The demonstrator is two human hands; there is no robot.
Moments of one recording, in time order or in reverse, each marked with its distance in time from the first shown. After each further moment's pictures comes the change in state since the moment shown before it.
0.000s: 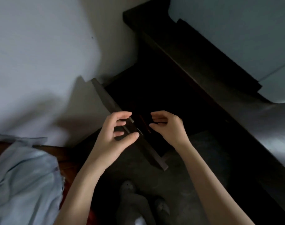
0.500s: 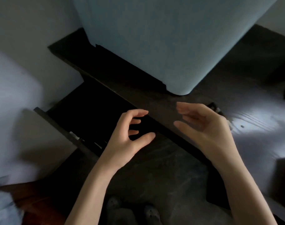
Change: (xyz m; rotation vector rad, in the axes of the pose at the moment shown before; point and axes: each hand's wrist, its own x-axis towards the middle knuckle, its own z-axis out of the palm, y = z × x) left_hand -0.010 0.098 0.152 0.060 -0.307 0.197; right_hand -0.126 -0.005 -0.200 0.169 0.416 -0.147
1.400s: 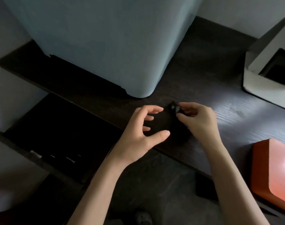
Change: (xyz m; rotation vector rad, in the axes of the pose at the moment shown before) left_hand 0.038 0.035 0.093 0.023 -0.262 0.088; right_hand 0.027 0.061 -0.075 -0.316 0.243 0.313
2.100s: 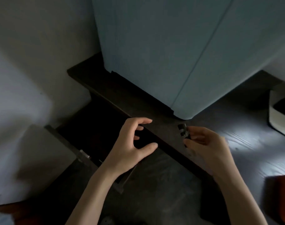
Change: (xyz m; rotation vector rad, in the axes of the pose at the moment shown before) left_hand -0.059 -0.015 -0.131 0.035 0.176 0.046; right_hand -0.065 -0.106 0.047 0.170 -0.137 -0.006
